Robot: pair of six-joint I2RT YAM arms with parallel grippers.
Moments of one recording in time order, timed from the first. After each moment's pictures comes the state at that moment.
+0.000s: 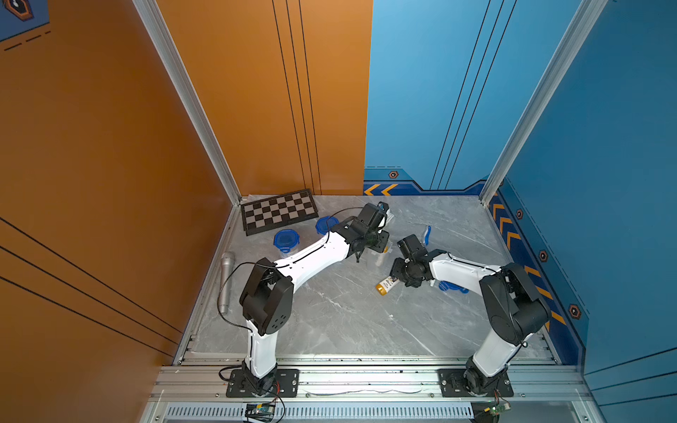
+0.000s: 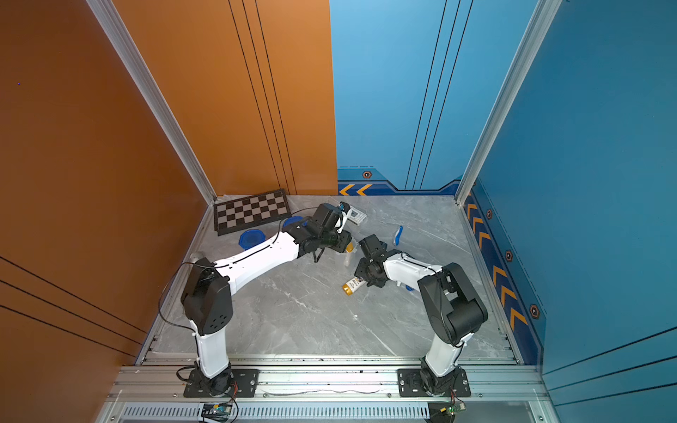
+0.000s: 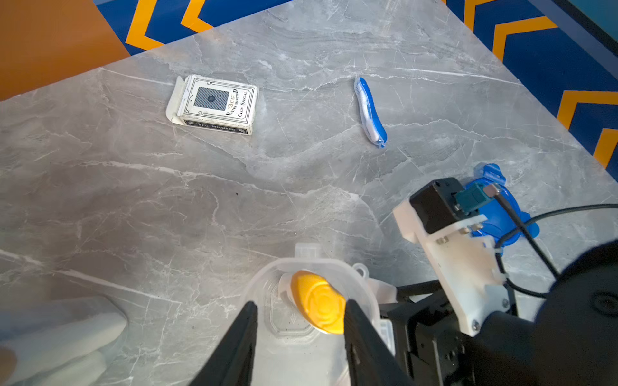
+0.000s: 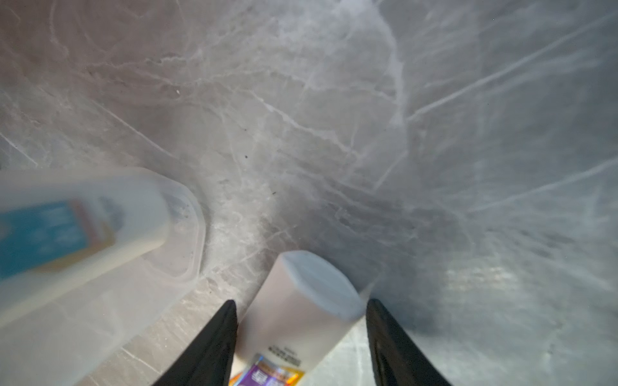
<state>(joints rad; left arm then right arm) -0.73 1.91 1.64 -0.48 -0.04 -0.21 0.47 1.73 0.99 -0.44 -0.02 0.85</state>
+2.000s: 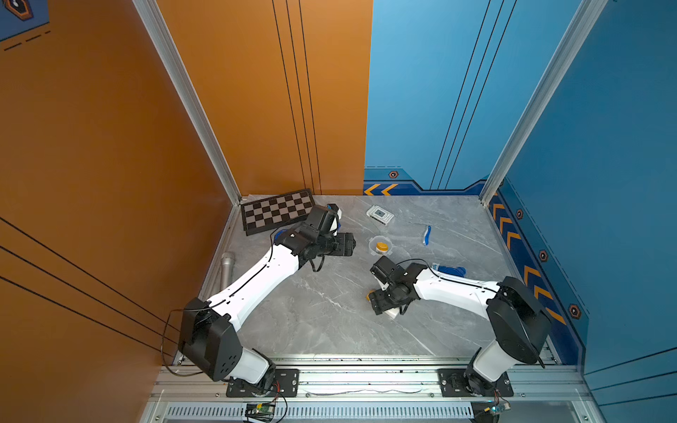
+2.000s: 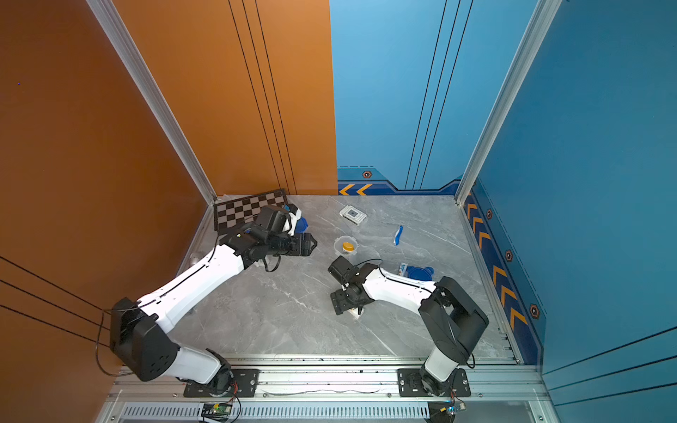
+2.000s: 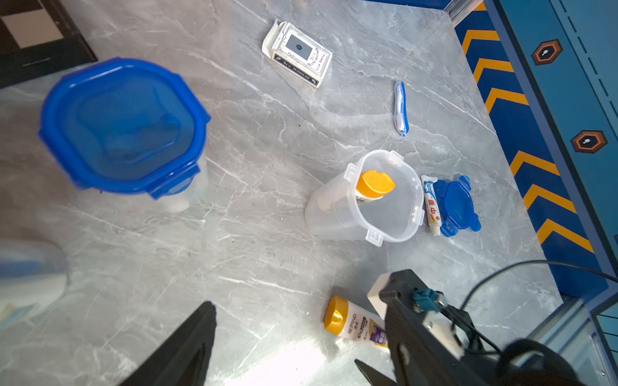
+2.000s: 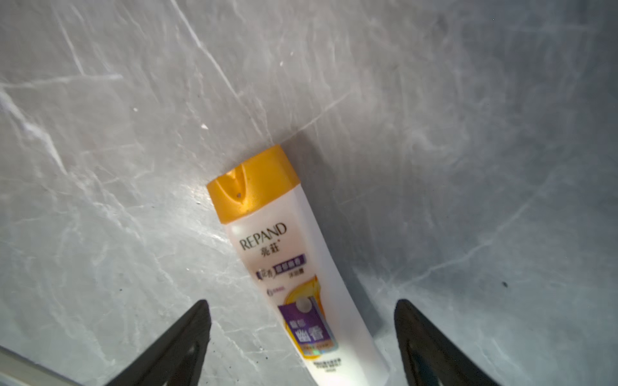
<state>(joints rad) -0.52 1.45 1.29 -0.63 0.11 -0.43 0.83 1.67 1.02 -0.69 0.00 0.42</state>
